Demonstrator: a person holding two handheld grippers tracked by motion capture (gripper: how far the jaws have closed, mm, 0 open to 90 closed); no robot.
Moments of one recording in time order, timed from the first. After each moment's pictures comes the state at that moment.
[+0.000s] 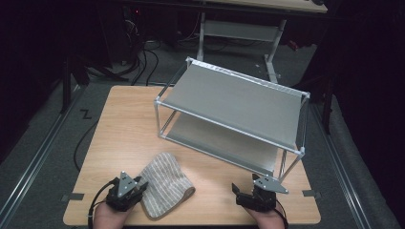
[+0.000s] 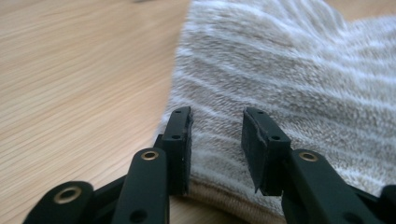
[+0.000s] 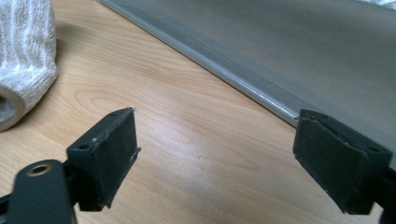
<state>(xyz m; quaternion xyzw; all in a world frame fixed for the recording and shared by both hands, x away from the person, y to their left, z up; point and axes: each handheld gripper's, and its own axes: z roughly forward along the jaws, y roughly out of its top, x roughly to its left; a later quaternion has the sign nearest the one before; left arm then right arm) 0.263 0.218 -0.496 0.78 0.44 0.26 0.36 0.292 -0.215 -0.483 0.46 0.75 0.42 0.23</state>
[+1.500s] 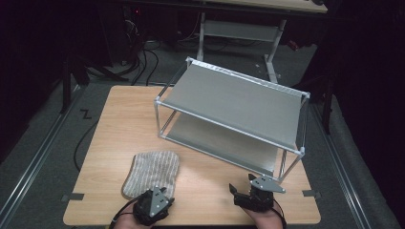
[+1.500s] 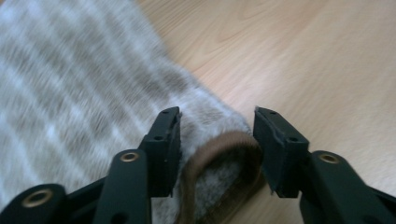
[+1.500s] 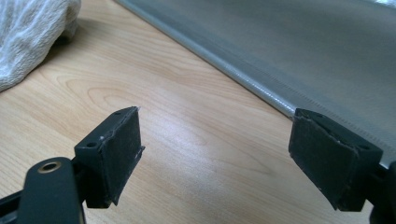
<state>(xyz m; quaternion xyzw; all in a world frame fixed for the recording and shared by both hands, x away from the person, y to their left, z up) 0.246 0.142 -0.502 0.84 0.33 0.25 0.34 0.291 -0.210 -0.482 0.44 0.76 0.42 0.22</state>
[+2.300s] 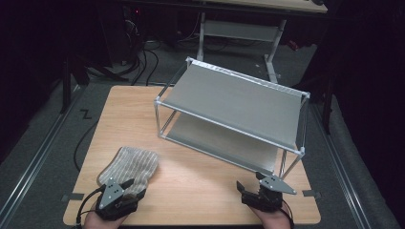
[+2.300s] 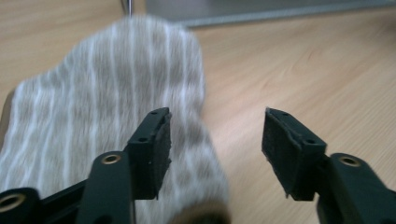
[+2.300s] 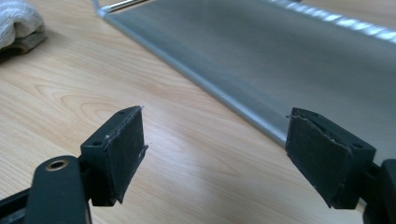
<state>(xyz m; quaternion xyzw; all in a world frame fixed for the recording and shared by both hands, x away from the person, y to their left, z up) 0.243 0.224 -0.473 0.75 0.41 0.24 0.45 0.285 -0.229 -0.462 0.45 0.75 0.43 0.24</state>
